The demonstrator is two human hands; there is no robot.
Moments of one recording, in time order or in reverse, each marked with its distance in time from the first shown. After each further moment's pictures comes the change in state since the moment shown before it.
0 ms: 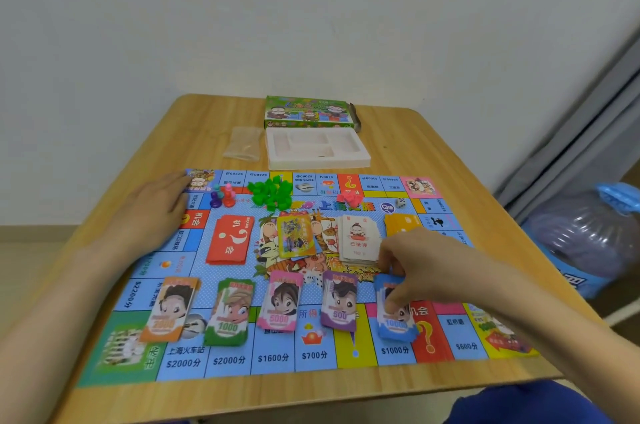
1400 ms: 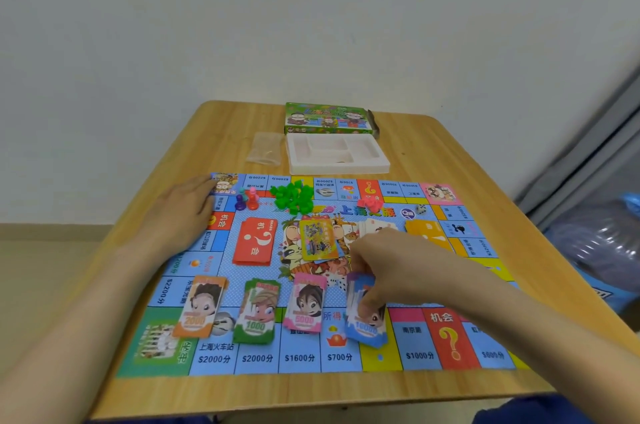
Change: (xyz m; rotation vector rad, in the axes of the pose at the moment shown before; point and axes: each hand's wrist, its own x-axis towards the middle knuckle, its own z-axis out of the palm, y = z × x) left_hand -0.003 0.000 -0.001 0.015 -0.001 -0.013; right_hand 0.017 -0.049 -0.006 -0.062 0.016 -0.128
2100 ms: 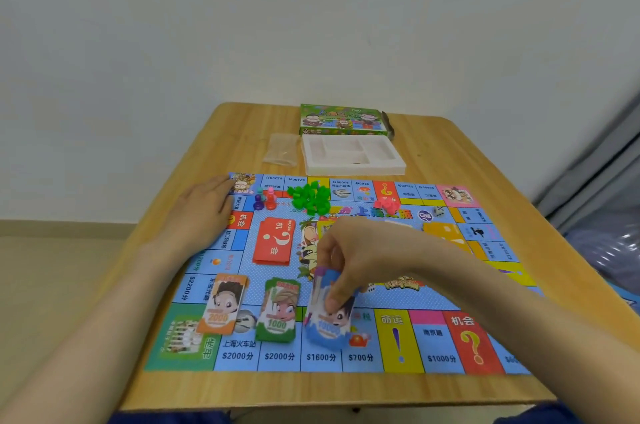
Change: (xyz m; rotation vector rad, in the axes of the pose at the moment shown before) left_hand -0.001 0.000 0.001 0.008 0.005 -0.005; right_hand 0.029 -0.032 -0.017 0.443 -0.118 -0.144
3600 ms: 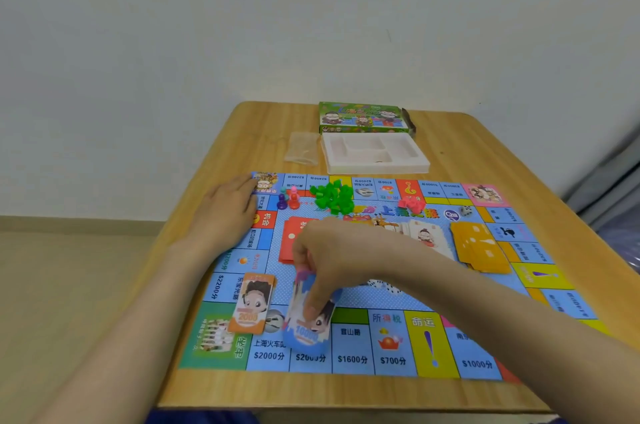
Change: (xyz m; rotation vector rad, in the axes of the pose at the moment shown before) left_hand -0.001 0.001 0.000 0.003 0.013 -0.005; right_hand 0.029 -0.044 0.012 -0.176 -0.027 -0.067
